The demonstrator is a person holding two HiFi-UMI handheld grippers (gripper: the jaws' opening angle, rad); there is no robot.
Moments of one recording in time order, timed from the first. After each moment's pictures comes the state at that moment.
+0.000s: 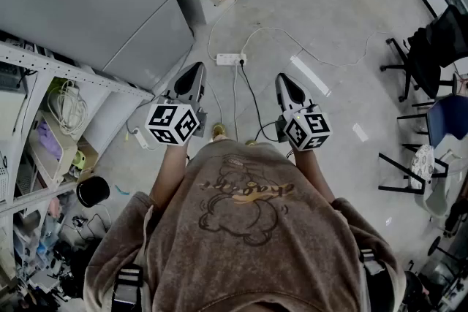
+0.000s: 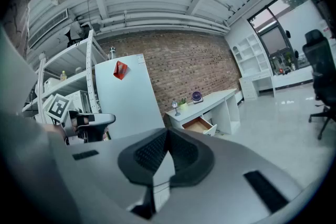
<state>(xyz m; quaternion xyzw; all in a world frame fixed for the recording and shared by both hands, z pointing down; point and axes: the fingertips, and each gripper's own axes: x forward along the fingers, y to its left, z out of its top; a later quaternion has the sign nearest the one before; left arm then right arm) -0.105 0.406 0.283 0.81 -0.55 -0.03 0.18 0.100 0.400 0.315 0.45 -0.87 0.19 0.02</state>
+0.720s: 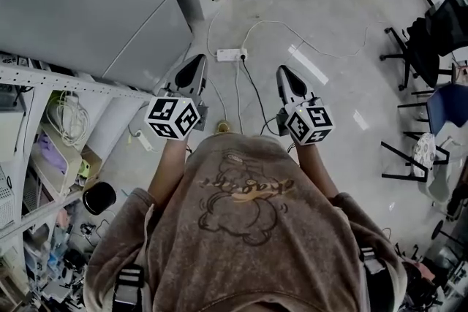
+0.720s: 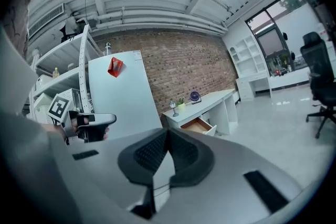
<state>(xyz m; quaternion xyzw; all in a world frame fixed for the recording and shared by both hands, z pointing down) -0.141 0.367 0.289 0.83 -0.52 -0.03 0.19 0.058 0.371 0.320 0.47 -0.86 0.18 0.02</state>
